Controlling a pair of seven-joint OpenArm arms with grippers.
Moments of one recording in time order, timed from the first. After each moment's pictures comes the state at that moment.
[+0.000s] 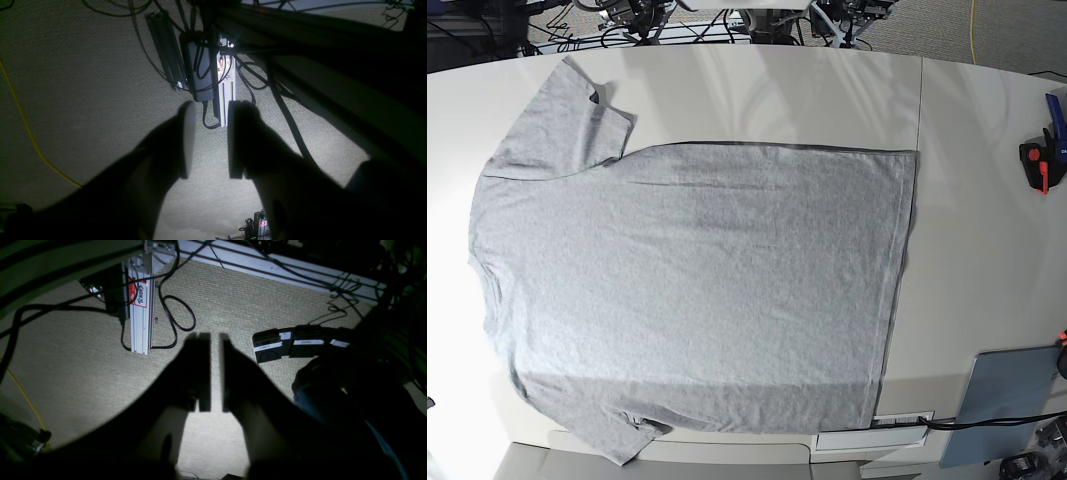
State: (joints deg) left arm 5.5 -0.6 -8.3 11.0 10.1 -15.4 0.1; right arm -8.8 7.0 -1.6 19.2 -11.4 9.8 -4.6
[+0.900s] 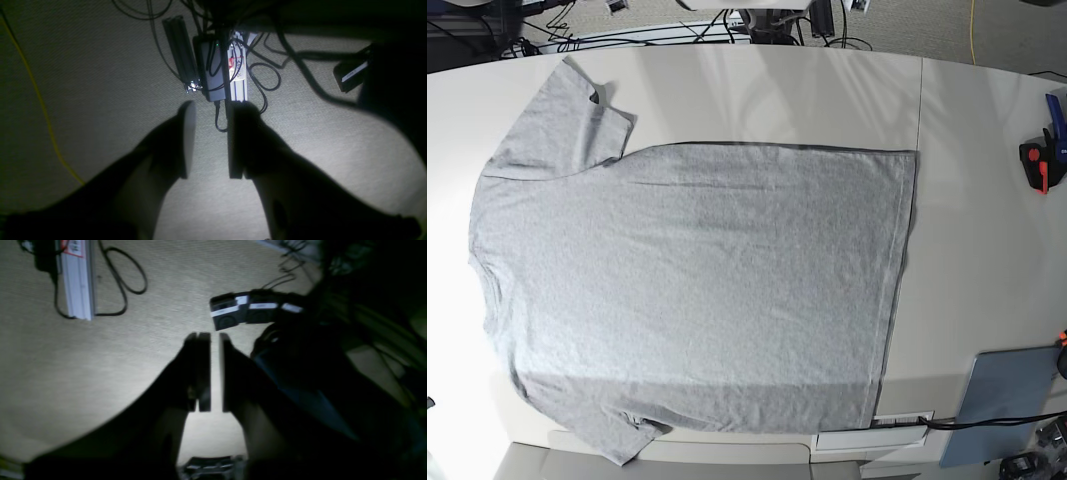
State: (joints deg) left arm 32.3 -0.6 -8.3 44.5 10.1 -16.7 -2.2; right arm -36.2 14.6 -1.7 51.9 -11.5 1.5 -9.7
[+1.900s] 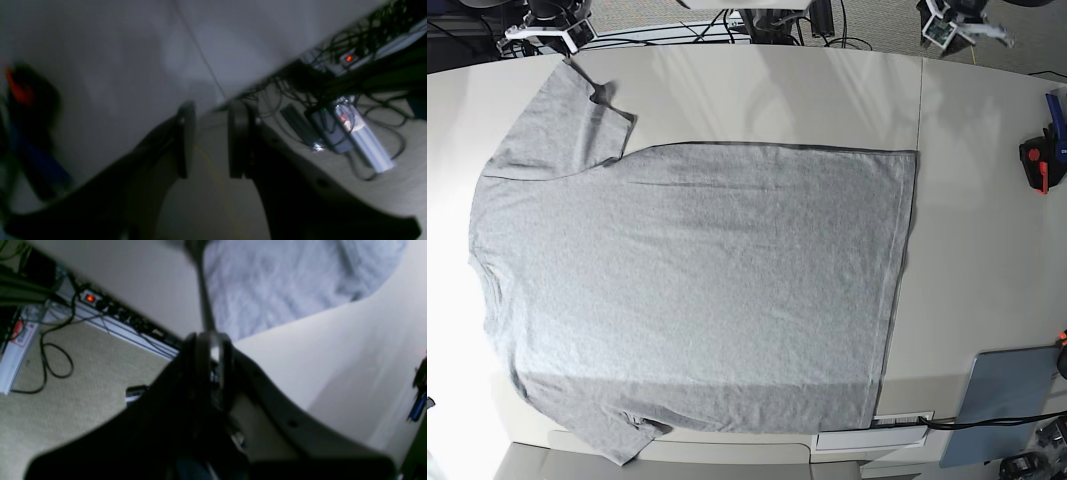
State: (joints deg) left arm 62.5 -20.5 -12.9 116.4 13.5 -15.9 9.2; right arm -64.7 34.4 -1.8 119.4 -14.7 -10.3 -25.1
